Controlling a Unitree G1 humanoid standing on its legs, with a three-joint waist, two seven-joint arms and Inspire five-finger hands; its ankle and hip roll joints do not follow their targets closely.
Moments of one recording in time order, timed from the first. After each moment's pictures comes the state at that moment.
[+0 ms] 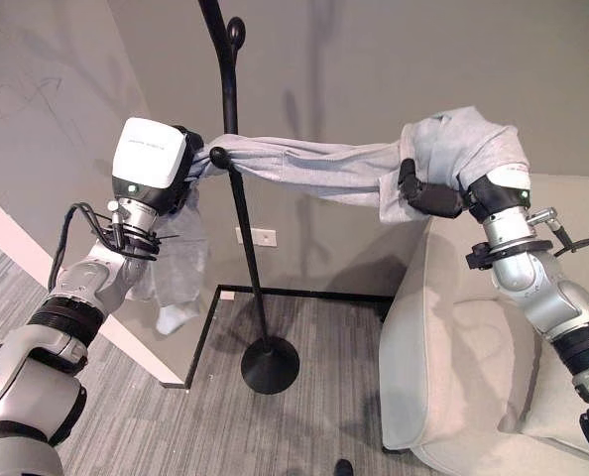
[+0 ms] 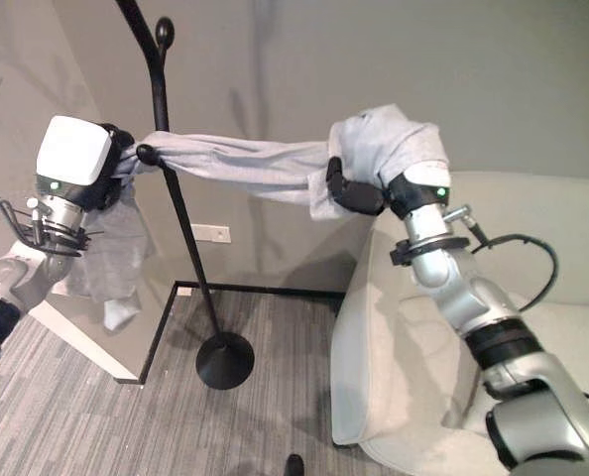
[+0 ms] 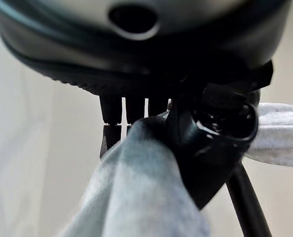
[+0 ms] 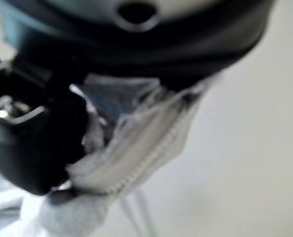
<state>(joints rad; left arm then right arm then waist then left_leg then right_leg) -0.79 0.73 -0.48 0.71 0.62 -0.13 0.67 -0.62 -0.77 0.40 0.52 -0.21 -0.25 -0.42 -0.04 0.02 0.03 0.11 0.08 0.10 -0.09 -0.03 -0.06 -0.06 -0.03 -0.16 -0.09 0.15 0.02</state>
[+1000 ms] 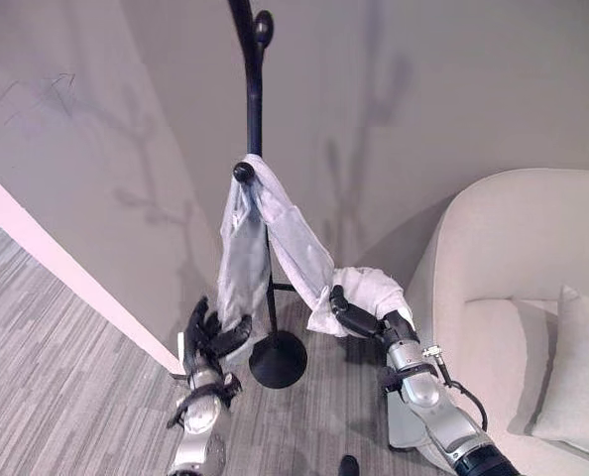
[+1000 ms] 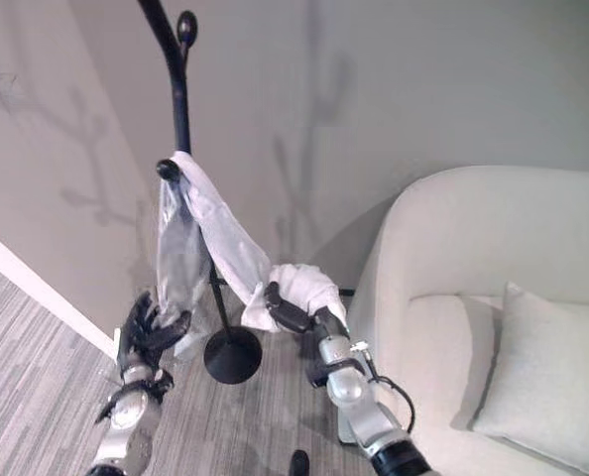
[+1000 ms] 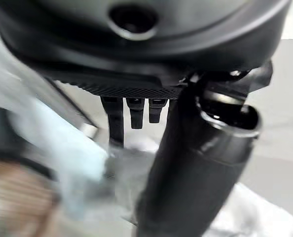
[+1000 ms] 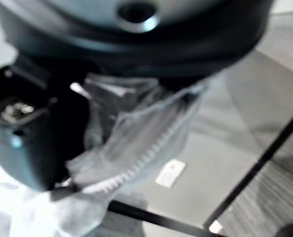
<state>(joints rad) 0.05 0.10 -0.16 0.58 -0.51 -0.34 0.33 -0.11 -0.35 0.39 0.34 -0.07 -0.22 -0.29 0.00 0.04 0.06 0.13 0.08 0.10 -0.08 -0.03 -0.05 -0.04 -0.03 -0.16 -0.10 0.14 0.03</state>
